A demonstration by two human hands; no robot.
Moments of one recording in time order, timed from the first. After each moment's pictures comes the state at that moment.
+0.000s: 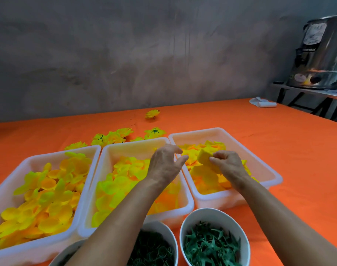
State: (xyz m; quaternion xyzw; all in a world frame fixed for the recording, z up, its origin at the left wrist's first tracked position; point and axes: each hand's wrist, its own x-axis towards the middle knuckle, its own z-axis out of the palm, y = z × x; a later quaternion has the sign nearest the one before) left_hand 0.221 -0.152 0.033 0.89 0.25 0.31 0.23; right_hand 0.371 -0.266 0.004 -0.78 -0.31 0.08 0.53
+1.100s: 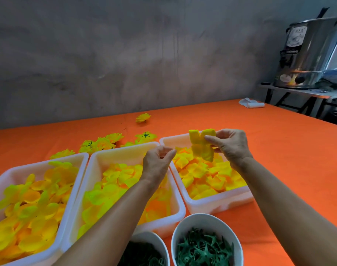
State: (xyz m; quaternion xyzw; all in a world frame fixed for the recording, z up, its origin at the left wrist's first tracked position) left_hand 0.247 -0.142 0.021 0.73 0.24 0.38 0.51; right_hand 0.384 -0.272 0.061 -0.67 -0.29 0.07 0.68
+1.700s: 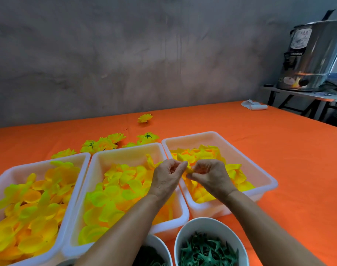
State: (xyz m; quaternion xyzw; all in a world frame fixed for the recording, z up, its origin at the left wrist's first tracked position) left_hand 0.241 -0.158 -0.004 0.78 0.19 0.34 0.48; right_hand 0.342 -0.260 0.003 -0.74 -0.45 0.01 0.50
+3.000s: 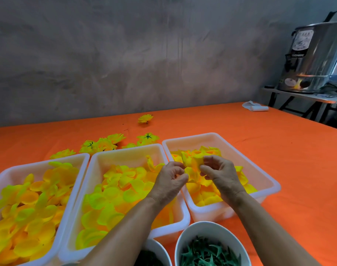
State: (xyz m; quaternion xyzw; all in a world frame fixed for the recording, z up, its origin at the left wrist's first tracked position) left_hand 0.245 -0.152 -0.008 0.84 0.17 0.27 0.44; right_hand 0.354 -0.262 0.000 -0.65 -0.32 0.13 0.68
